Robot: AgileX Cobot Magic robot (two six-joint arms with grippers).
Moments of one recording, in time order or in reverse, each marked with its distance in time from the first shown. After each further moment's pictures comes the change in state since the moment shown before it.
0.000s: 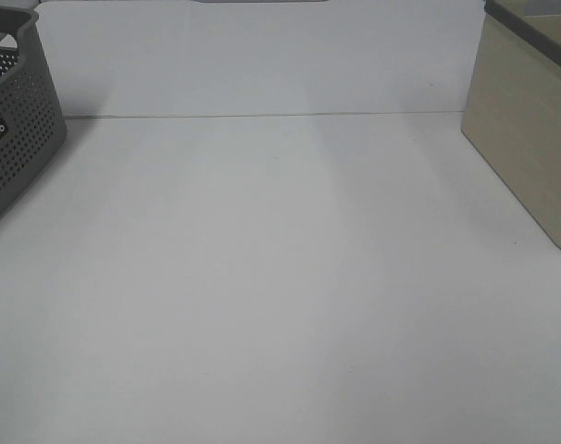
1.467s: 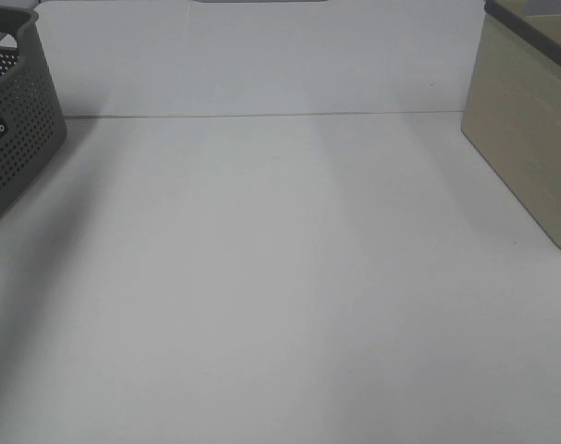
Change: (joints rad) left arm 0.000 1.559 -1.175 0.259 0.046 0.911; right arm 0.000 0.000 0.000 0.000 0.000 0.000
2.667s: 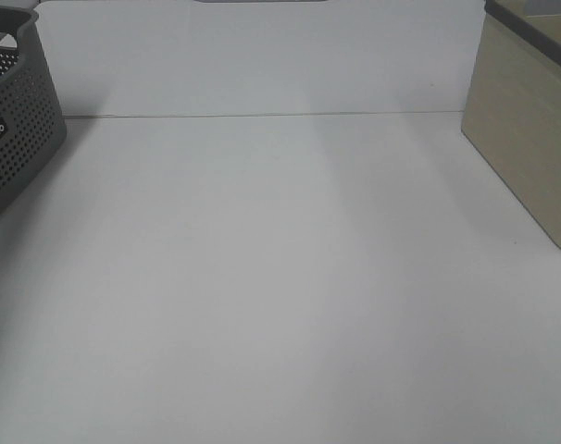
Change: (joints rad) left arm 0.102 0.608 -0.101 0.156 -0.287 0.113; right arm 0.000 0.000 0.000 0.000 0.000 0.000
